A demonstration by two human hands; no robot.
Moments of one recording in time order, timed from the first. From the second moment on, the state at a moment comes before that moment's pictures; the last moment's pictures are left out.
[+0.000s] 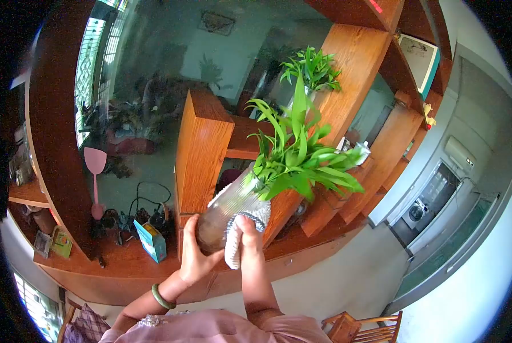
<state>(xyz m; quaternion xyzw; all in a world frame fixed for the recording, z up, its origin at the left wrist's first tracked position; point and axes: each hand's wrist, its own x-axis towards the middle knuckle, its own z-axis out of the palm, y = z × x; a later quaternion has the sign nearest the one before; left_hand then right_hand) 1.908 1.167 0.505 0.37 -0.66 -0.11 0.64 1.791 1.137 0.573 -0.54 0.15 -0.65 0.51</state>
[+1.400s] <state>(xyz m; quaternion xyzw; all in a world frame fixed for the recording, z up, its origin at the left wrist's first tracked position) 1.895 1.157 0.531 0.16 -0.68 -0.54 0.47 1.739 1.137 0.585 -0.52 0.21 -0.69 0.45</state>
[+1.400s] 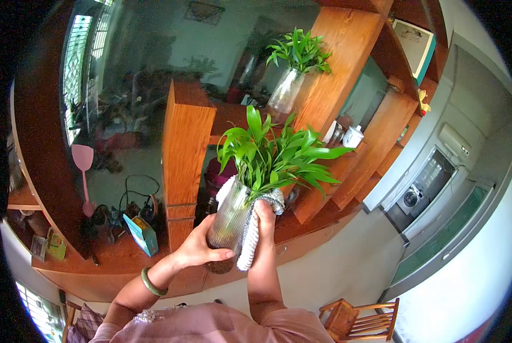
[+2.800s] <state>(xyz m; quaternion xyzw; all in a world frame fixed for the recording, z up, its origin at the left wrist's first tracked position) 1.840 1.127 0.529 0.23 -0.75 -0.20 0.59 1.729 1.192 0.483 -0.26 0.30 -0.68 0.62</state>
